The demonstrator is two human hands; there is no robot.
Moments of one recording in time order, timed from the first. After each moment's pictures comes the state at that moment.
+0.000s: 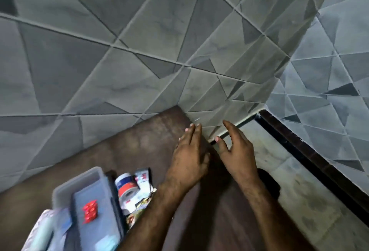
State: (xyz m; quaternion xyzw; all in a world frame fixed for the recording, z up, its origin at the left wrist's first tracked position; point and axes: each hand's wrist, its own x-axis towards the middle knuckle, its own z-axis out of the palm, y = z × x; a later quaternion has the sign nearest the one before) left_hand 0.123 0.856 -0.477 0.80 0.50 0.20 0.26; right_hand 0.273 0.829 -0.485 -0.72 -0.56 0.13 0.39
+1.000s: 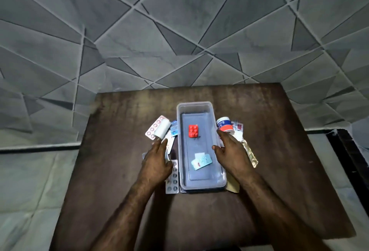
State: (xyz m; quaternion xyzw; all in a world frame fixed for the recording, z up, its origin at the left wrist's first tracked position) left_hand -0.245 0.666 -0.549 0.55 0.77 0.14 0.30; right_hand -0.015 0.742 -0.519 -0.61 -0.73 0.29 0.14
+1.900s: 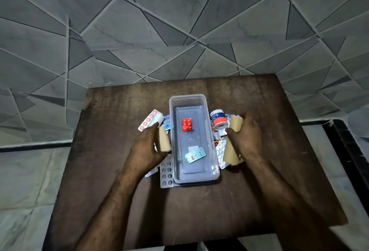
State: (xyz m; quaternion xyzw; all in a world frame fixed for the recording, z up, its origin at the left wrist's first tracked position) left_hand -0.240 0.673 -0.495 0.57 0.75 0.19 0.28; right_hand 0.021 0.775 -0.509 -0.72 -0.62 0.25 0.21
